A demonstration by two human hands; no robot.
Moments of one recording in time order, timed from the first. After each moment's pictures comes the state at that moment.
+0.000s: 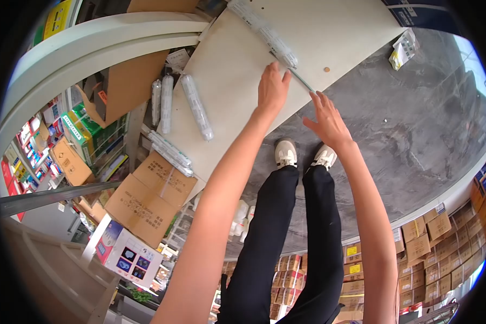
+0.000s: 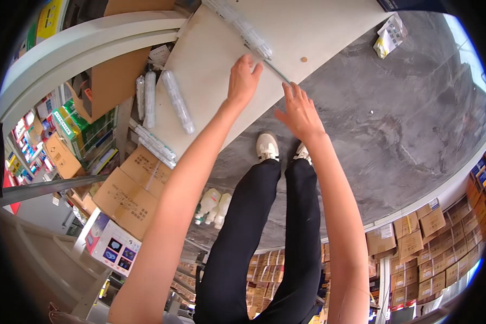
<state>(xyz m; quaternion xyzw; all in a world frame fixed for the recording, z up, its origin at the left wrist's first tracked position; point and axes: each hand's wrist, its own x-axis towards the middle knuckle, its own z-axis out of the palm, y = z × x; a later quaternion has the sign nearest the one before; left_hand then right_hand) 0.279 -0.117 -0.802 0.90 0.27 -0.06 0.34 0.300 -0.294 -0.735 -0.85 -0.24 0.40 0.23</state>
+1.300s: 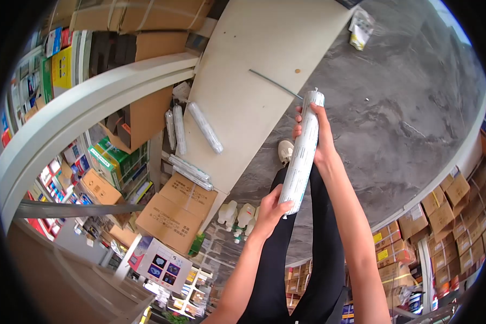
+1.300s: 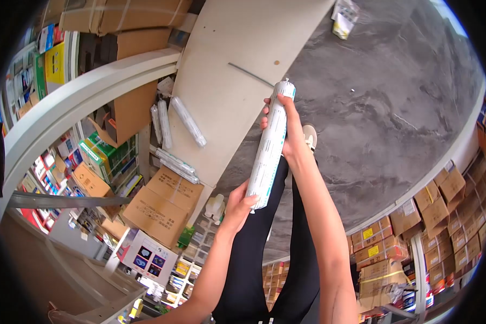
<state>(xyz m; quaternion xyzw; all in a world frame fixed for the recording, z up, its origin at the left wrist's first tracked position) 0.122 -0.210 -0.512 0.46 0.39 -0.25 0.76 0.285 -0.308 -0.621 -0.16 0.45 0.37 0.80</state>
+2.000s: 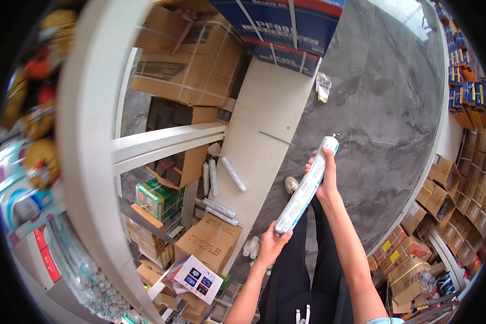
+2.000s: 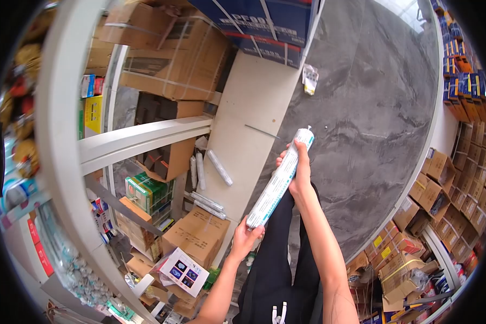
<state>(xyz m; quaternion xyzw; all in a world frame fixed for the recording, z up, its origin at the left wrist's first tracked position) 0.109 -0.210 -0.288 0.63 0.31 -0.26 0.67 0.289 -0.358 -0.363 -0.24 0.43 0.18 0.85</state>
